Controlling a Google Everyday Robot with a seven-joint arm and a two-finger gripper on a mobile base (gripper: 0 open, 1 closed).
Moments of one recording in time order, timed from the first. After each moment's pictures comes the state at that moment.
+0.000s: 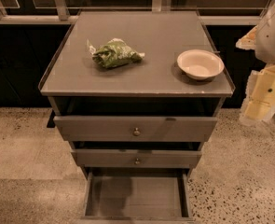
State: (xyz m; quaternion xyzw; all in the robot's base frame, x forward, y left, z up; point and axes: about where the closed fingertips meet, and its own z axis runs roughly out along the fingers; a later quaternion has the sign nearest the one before) arm 0.438 -0.217 0.976 -0.60 0.78 -0.03 0.16
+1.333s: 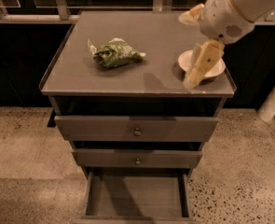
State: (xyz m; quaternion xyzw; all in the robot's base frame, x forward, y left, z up) arm 0.542 -0.124 0.981 -0.67 0.67 0.05 0.31
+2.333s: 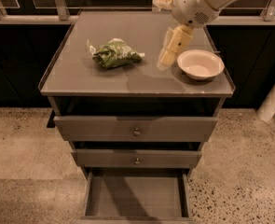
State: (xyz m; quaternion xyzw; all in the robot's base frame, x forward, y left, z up) arm 0.598 -0.064 0.997 -0.69 0.61 0.07 0.37
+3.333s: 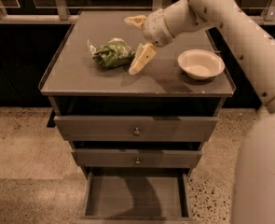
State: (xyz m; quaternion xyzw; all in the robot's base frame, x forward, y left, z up) arm 0.703 0.002 0.910 -0.70 0.53 0.17 0.44
